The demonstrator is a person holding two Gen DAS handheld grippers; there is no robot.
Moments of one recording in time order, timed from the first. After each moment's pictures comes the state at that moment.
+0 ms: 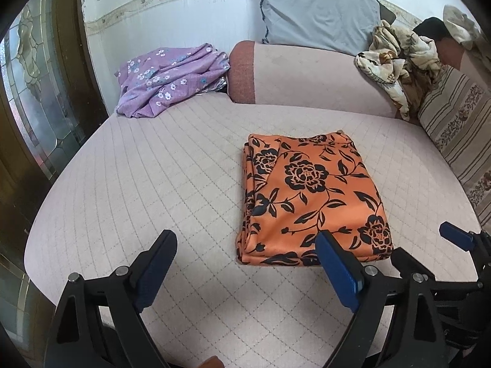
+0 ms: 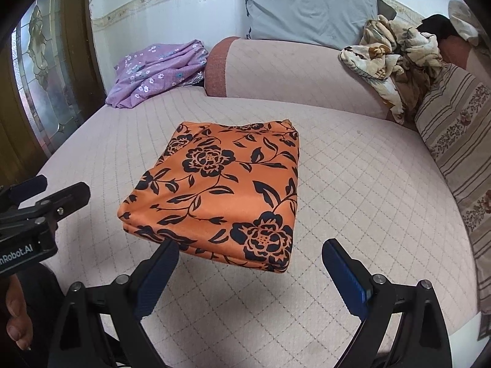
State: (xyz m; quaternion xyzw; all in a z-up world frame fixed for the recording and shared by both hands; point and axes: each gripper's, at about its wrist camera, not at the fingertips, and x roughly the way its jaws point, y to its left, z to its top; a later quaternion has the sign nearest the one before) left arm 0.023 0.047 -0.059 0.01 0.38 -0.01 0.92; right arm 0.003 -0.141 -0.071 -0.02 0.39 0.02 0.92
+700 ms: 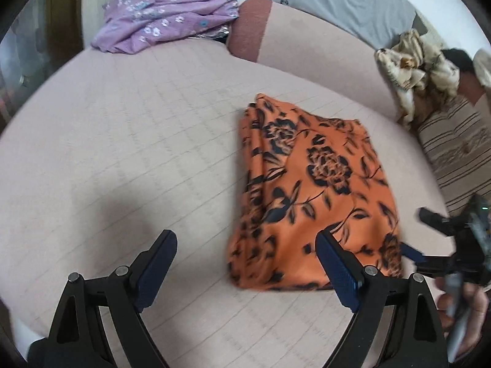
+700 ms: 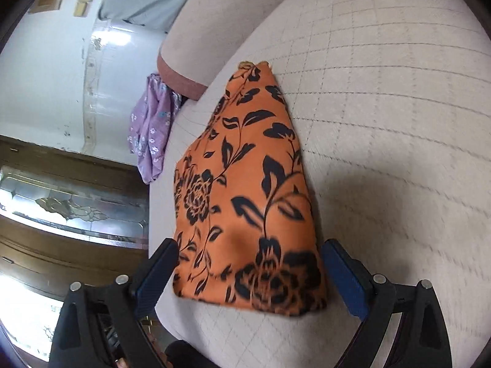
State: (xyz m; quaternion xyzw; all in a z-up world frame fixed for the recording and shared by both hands) left arm 0.104 0.090 -0.128 -0.12 0.47 -0.08 0.87; right arm 0.099 -0.263 -0.163 0.41 0.47 0.14 0.77
